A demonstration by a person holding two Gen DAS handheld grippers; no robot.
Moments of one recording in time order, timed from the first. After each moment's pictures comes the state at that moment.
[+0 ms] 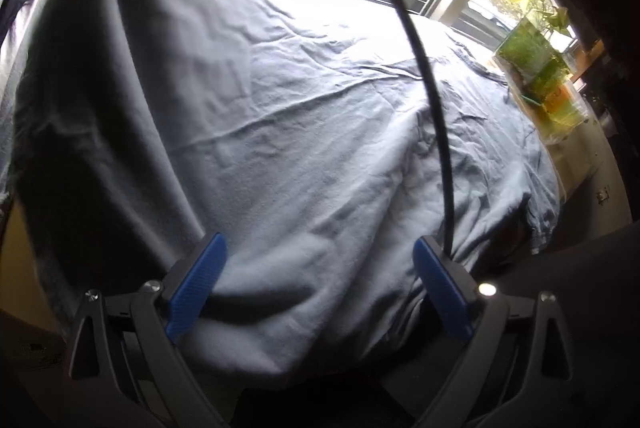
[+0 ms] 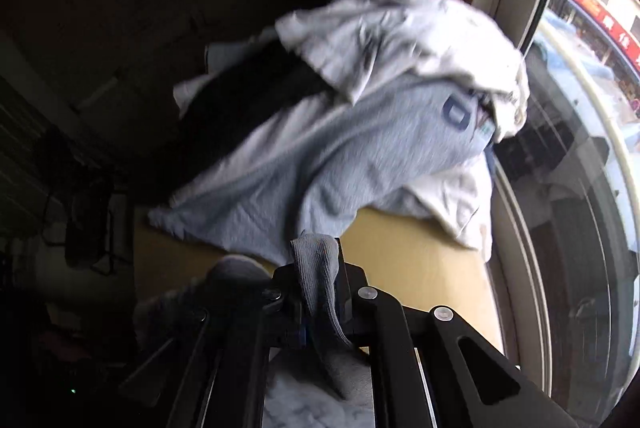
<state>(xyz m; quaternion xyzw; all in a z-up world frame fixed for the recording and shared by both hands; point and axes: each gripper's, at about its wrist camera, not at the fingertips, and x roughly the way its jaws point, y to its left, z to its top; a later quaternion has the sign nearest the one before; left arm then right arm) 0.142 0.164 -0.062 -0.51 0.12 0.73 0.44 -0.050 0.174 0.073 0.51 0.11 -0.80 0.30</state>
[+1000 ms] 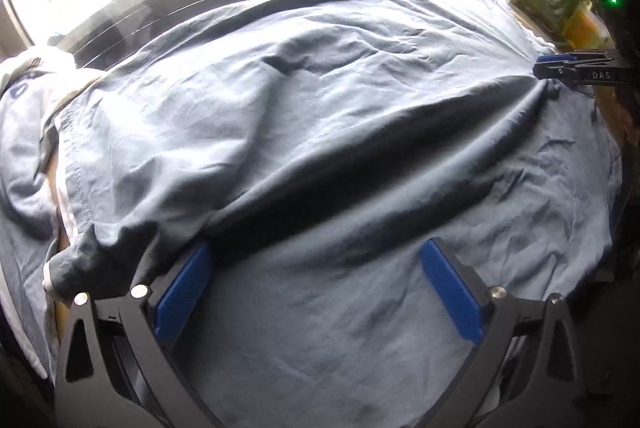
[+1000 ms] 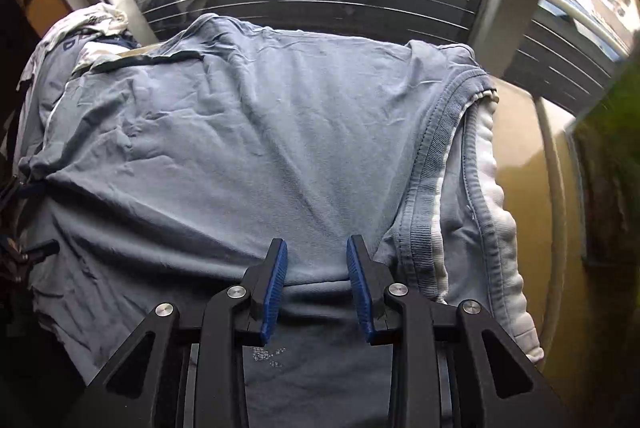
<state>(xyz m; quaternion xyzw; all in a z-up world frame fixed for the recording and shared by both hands) 0.116 0.269 -0.066 -0.45 0.29 0.71 0.46 0.313 0.494 -0.060 0.55 -0.14 -0.80 -0.18</state>
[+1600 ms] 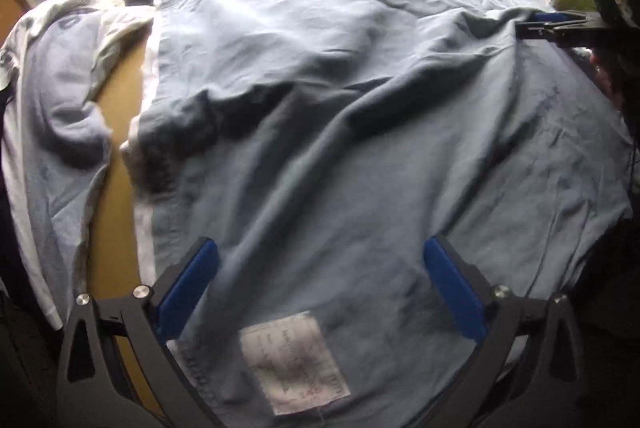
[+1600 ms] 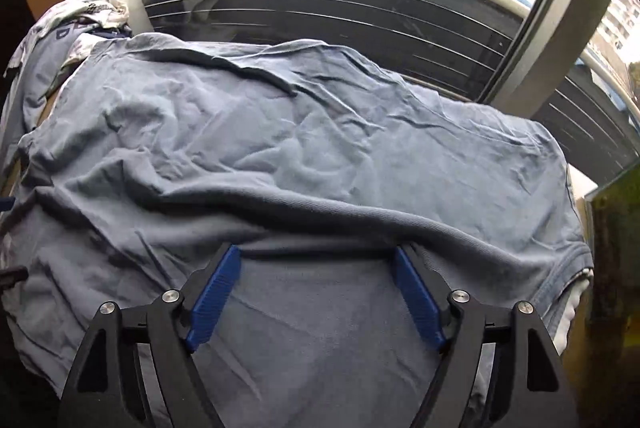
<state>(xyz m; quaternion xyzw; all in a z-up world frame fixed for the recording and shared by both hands) 0.083 0.197 -0.073 -0.50 0.28 0.72 0.38 0.169 0.517 -0.164 0.54 -0.08 -0.82 -0.14</state>
